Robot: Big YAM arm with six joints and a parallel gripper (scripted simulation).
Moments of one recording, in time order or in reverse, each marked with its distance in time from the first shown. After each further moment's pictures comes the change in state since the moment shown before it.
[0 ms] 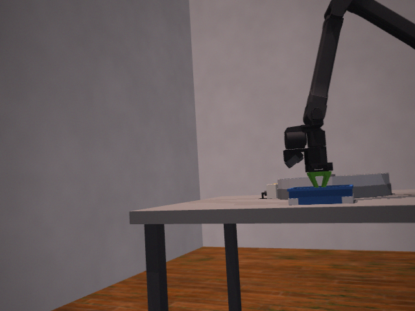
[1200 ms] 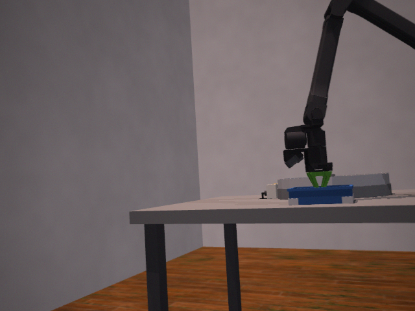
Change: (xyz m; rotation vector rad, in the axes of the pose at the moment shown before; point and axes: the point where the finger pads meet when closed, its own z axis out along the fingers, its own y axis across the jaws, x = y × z) arm 0.000 0.000 0.000 0.000 0.000 0.000
